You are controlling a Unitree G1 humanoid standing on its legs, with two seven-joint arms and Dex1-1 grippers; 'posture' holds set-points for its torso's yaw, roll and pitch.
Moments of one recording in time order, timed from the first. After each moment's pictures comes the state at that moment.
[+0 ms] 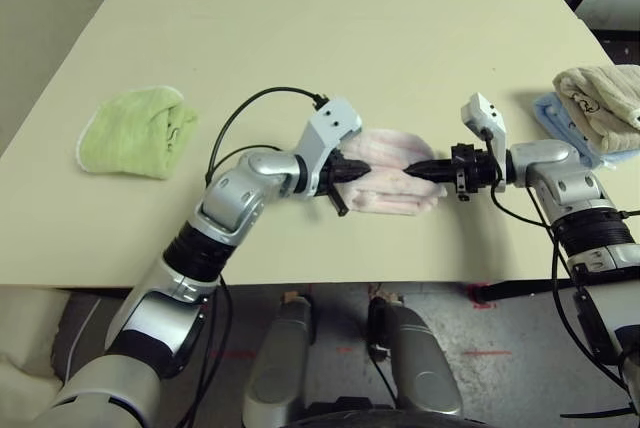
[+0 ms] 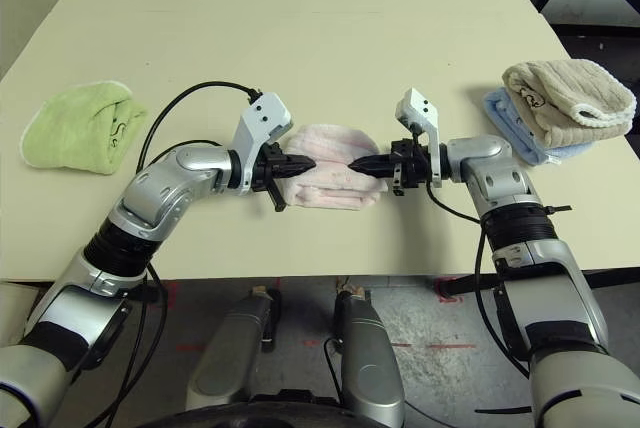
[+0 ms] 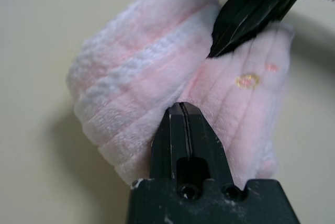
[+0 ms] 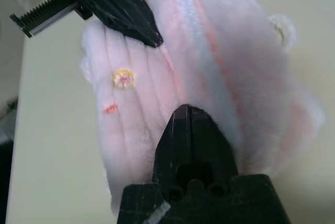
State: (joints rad) left arm -0.67 0.37 -0.32 -0.13 -0.33 0.86 -0.67; right arm -0.69 -0.57 0.10 0.56 0.27 0.16 1.40
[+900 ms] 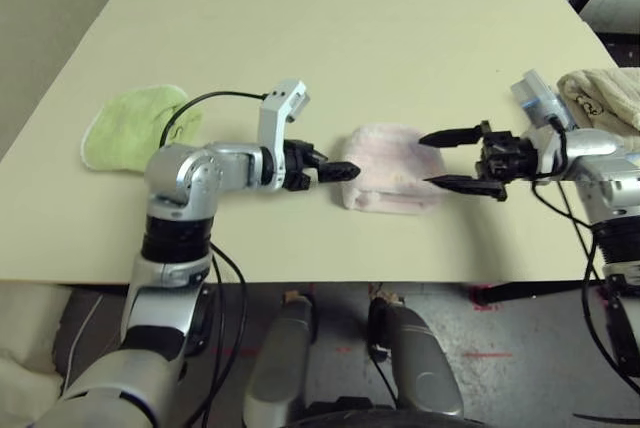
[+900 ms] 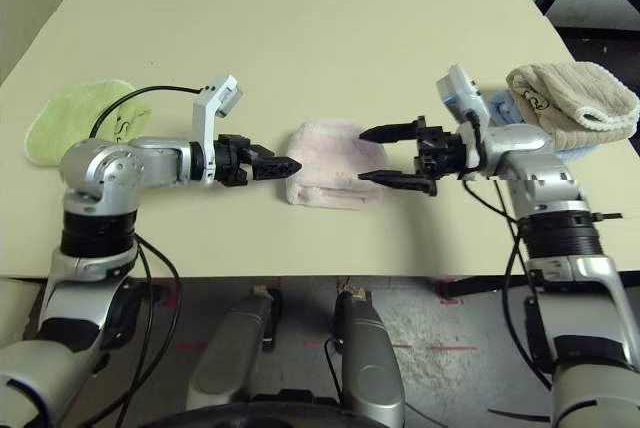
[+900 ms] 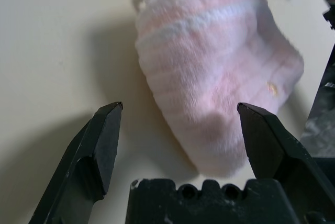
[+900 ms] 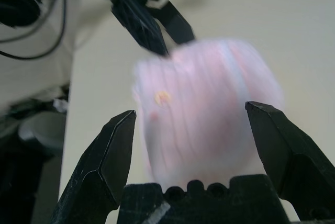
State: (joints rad) left arm -0.76 0.28 0.05 -0.03 -0.56 1.43 -0.50; right arm -0.58 -0.74 -0.04 0.36 0.41 0.13 1.50
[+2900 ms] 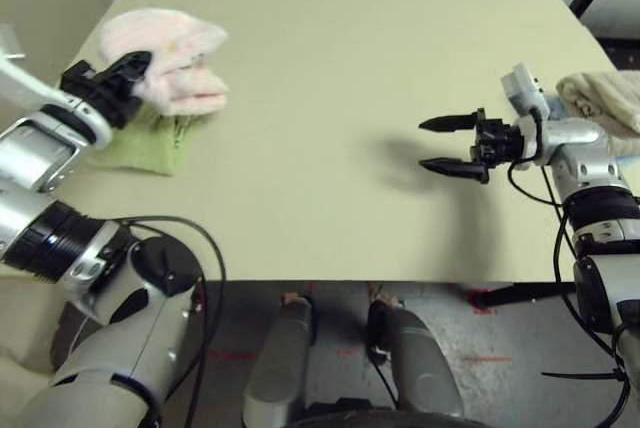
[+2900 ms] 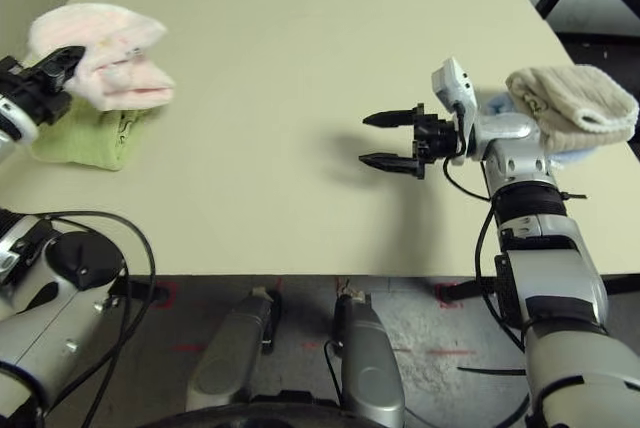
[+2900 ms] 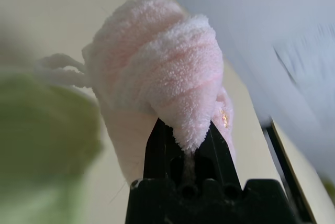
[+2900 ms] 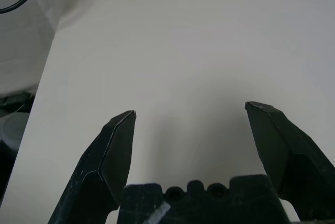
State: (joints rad) left arm -0.90 0.41 1.07 -0.02 -0.64 1.34 -0.11; right arm -0.85 -0.56 0.00 0.87 0.25 -0.15 1.56
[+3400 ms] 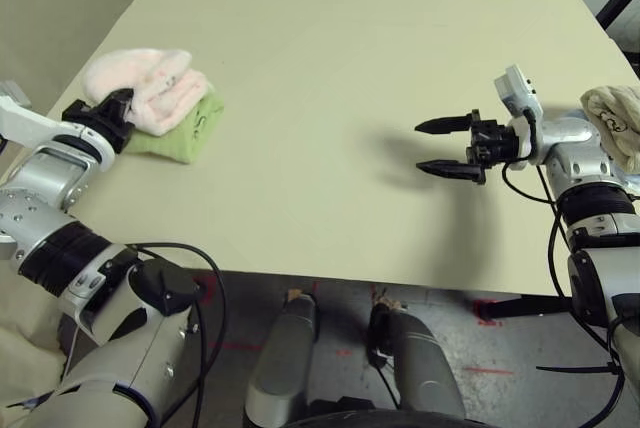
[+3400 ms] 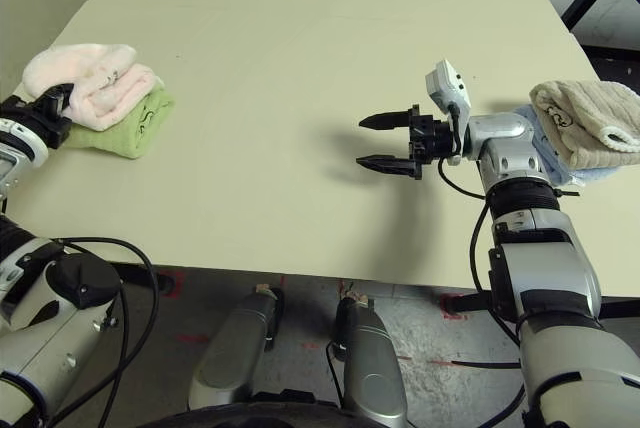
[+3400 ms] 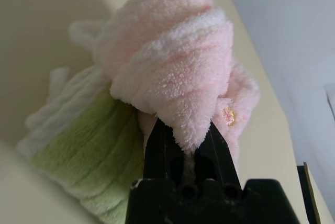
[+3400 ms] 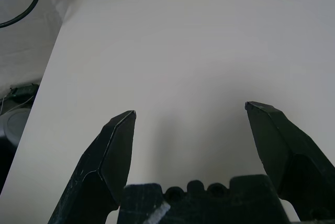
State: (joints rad) left arm -0.77 0.33 1.06 0.04 -0.68 1.22 0.04; right arm -0.85 -0.56 0.00 0.89 0.24 -0.16 1.58
